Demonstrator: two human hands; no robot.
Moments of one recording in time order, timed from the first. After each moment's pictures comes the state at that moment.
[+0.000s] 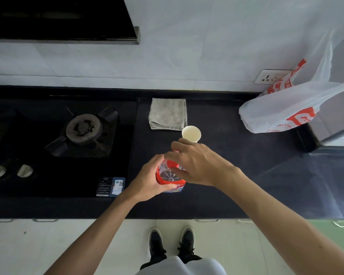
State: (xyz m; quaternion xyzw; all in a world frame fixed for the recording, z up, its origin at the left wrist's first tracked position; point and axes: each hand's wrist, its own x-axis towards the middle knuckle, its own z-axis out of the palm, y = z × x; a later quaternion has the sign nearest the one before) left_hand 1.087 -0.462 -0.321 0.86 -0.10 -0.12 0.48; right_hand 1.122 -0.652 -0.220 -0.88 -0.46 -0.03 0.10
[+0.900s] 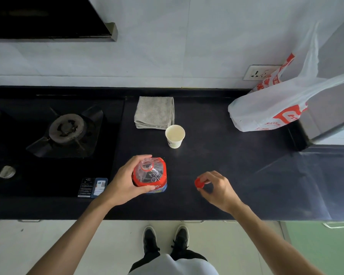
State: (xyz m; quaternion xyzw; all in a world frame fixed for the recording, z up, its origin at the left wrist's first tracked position) left_hand 1.083 -0.469 -0.321 0.87 -0.07 -0.12 0.48; right_hand 1.081 -0.792 -0.372 -0.91 -0.19 0.04 0.36
